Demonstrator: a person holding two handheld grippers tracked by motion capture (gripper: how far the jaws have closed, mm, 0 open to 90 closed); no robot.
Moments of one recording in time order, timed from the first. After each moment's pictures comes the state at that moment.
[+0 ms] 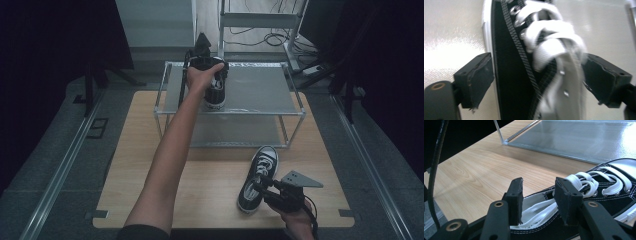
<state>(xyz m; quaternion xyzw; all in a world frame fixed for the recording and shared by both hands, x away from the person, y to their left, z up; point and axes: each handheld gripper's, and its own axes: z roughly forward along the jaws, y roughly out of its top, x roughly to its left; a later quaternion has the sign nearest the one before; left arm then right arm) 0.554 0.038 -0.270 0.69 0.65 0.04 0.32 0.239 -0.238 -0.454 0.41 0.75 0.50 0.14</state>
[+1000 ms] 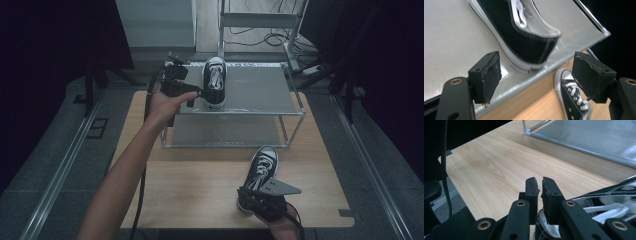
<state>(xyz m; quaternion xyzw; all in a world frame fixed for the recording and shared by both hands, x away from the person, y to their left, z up) 0.432 0.105 -0.266 0.77 0.49 0.04 0.41 0.220 -0.191 -0.457 0.35 0.79 0.49 0.12</state>
